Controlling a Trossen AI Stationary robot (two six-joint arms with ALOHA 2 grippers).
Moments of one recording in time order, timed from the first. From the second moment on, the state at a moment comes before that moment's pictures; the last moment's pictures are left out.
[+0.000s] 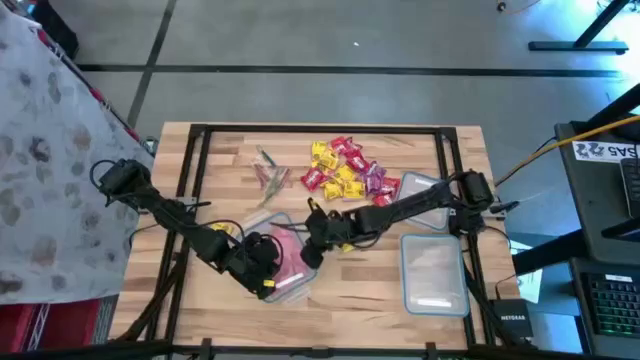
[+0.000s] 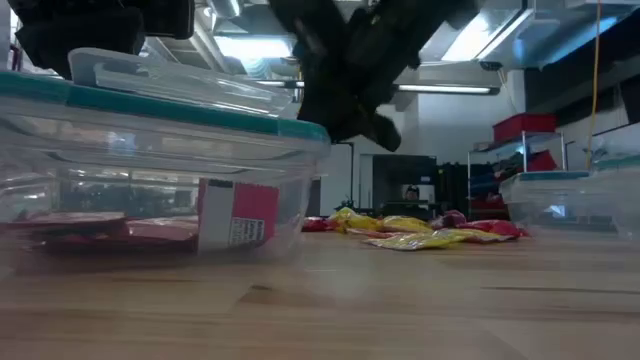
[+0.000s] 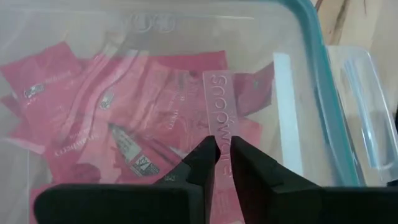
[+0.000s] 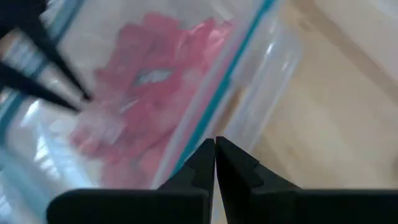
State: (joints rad) left arm -0.57 1.58 0.88 -0.39 -0.36 -0.96; right arm 0.20 1.95 1.34 -0.29 0.12 0.79
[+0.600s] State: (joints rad) left arm -0.58 1.59 0.81 -0.30 -0.38 -0.95; right arm 0.15 2.04 1.34 -0.14 -0.04 0.89
